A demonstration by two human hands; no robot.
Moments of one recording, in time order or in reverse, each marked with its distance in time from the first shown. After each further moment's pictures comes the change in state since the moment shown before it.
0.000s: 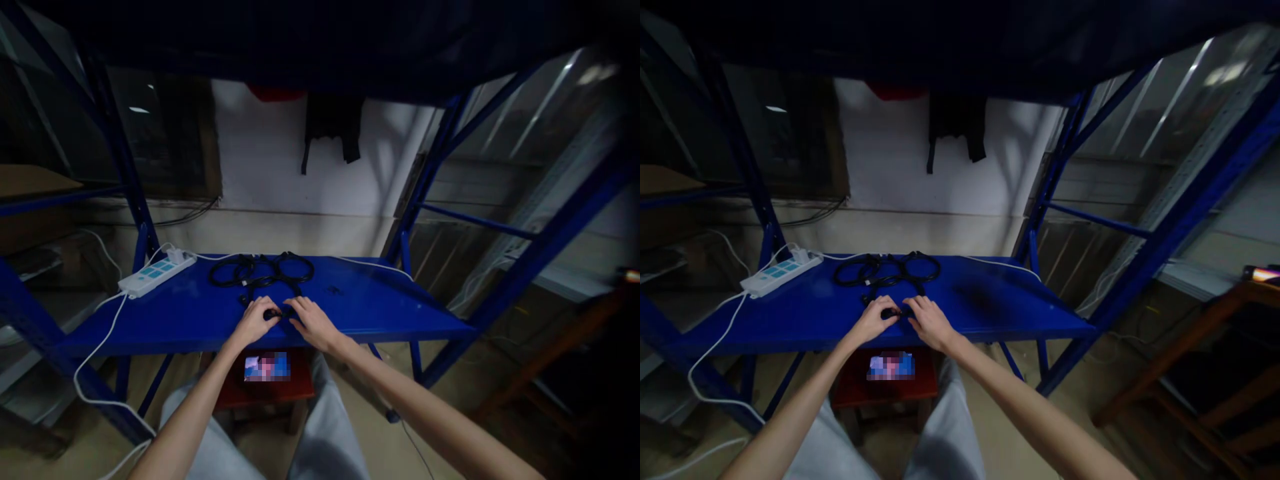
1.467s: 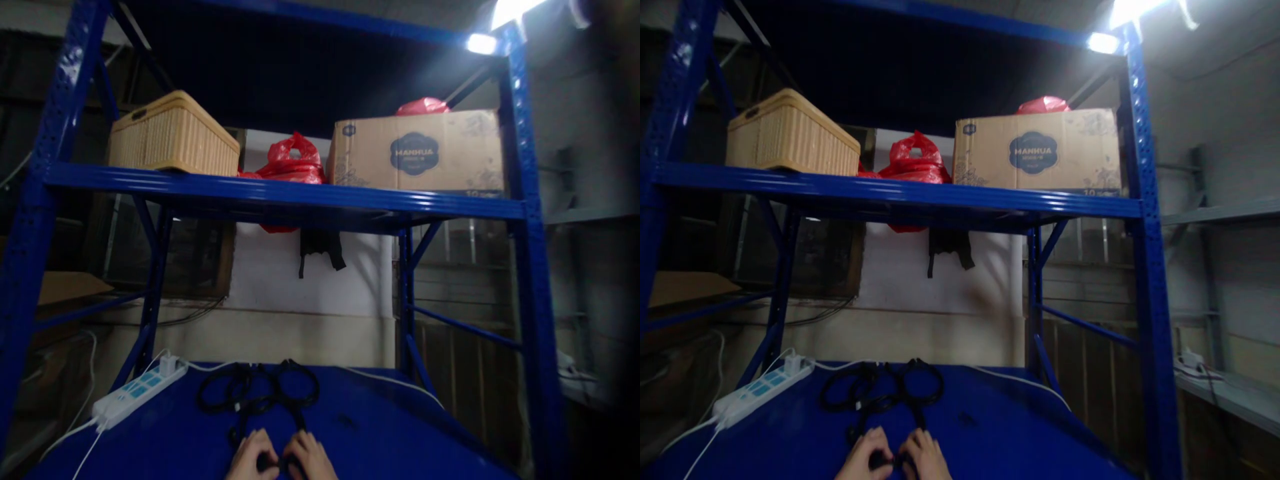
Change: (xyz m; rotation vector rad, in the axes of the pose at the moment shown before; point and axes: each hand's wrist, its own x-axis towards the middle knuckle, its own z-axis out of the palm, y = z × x) left_hand 0.018 0.032 -0.011 -0.051 0.013 -0.141; right_hand 0.003 0.015 0.012 0.041 0.210 0.124
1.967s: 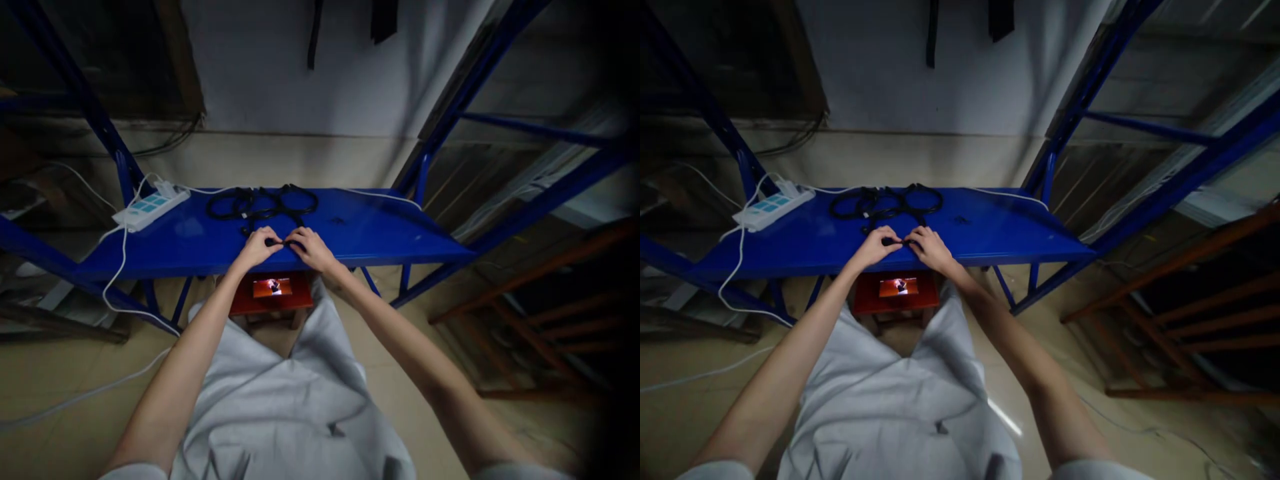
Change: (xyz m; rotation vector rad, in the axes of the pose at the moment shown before) left_hand -0.005 -0.049 0.008 -0.063 -0.018 0.145; right_hand 0.000 0.000 0.020 0.080 -0.198 -0.068
